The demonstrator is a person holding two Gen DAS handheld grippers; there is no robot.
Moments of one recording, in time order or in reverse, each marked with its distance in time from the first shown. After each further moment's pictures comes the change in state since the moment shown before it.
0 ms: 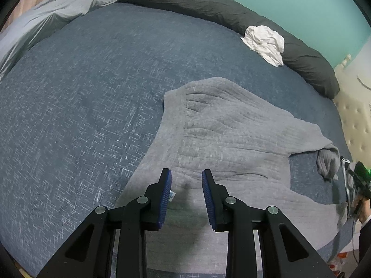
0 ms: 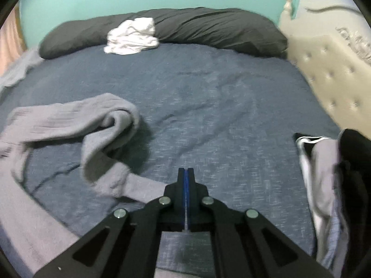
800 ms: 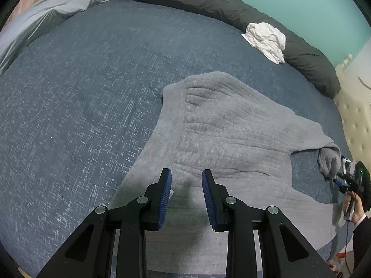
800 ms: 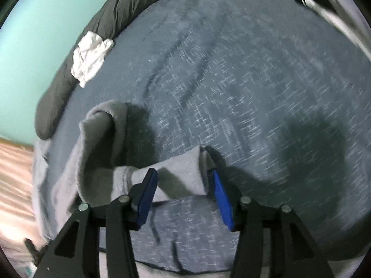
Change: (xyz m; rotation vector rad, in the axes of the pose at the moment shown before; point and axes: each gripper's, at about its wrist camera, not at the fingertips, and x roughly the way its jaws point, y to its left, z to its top) left arm 0.011 0.002 -0.004 -0.004 0.021 0.005; right arm 0.069 -0.041 -0.041 0.692 0.182 0.313
